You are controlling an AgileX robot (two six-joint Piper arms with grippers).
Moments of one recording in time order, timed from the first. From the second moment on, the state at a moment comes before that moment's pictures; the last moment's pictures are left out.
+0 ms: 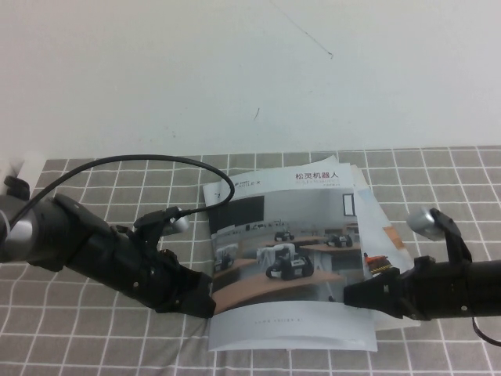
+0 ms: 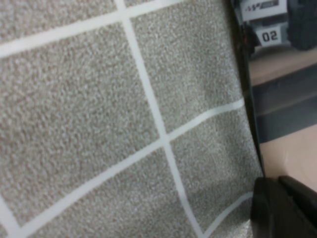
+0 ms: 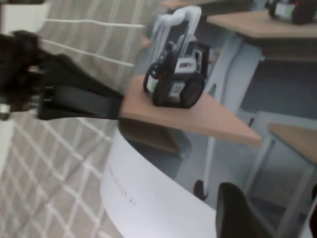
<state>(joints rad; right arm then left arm) 0.16 1.92 -0.71 1.73 0.86 -1.60 -0.20 1.96 -1.03 -1.02 0.77 0.86</state>
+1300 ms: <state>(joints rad) 0.21 1.83 -0.88 1.73 0.97 -1.58 -0.20 1.96 -1.03 -1.03 0.77 0.88</state>
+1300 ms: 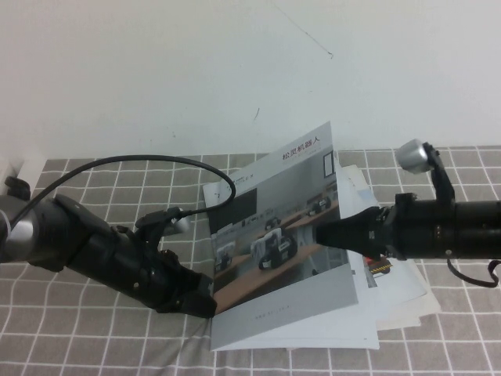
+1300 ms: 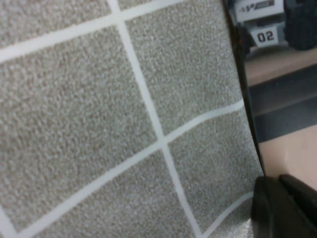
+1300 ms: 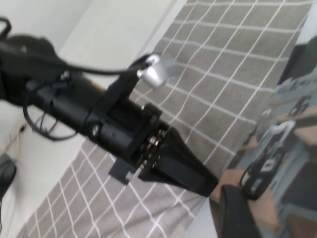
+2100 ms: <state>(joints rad) 0.38 1.87 -1.18 1.72 1.21 -1.52 -0.20 1.96 -1.03 -1.03 0.77 0.88</state>
